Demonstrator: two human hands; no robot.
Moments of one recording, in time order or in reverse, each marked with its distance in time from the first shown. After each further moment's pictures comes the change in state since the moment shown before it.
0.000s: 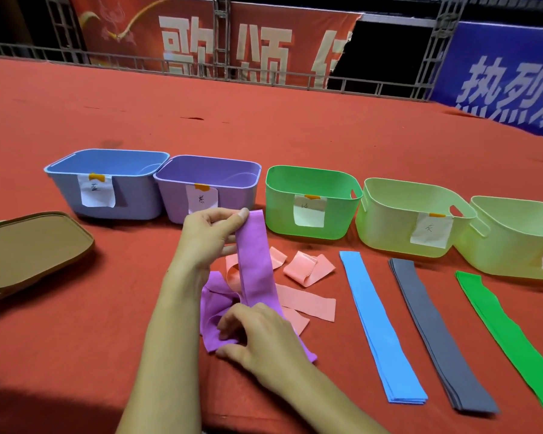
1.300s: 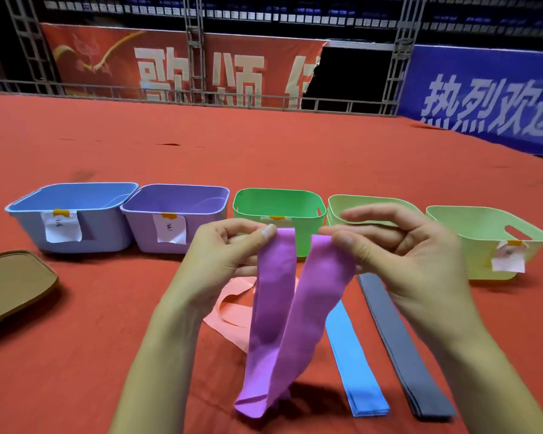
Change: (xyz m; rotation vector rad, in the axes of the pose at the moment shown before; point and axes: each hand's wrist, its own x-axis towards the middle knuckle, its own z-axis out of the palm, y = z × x) left_hand -0.059 0.055 0.068 -0.050 -0.352 0.067; right_hand -0.065 -0.023 -0.237 0.819 0.610 -0.058
